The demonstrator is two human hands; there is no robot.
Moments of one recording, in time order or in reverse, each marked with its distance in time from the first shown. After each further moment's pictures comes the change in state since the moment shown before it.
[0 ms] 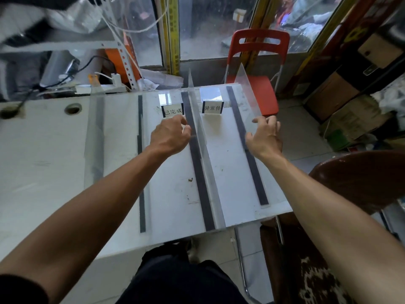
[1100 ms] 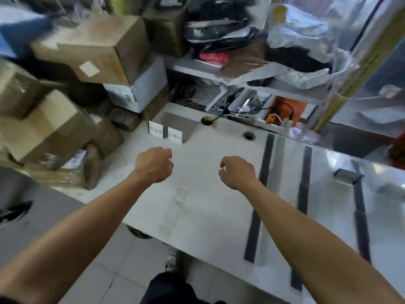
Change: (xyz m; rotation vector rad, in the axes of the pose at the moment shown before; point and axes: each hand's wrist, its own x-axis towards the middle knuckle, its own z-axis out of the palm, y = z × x) left_hand -0.202 -0.424 -0.291 0.501 0.132 -0.512; right_hand -0.195 -0.496 0.181 -0.216 -0.517 -0.810
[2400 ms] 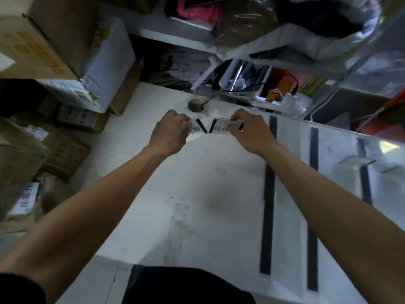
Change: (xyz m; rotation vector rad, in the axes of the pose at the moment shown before) left_hand 0.179 0.023 0.015 -0.463 0.026 0.196; right_hand 0.132 0.028 -0.050 0.414 0.165 0.056
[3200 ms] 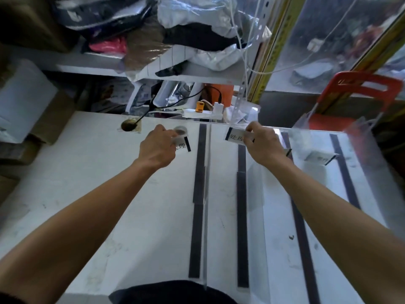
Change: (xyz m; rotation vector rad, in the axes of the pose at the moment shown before) left_hand -0.008 0.209 0.089 0.198 -0.057 0.052; right_hand -0.113 0.199 -0.152 -0.126 0.285 0.185
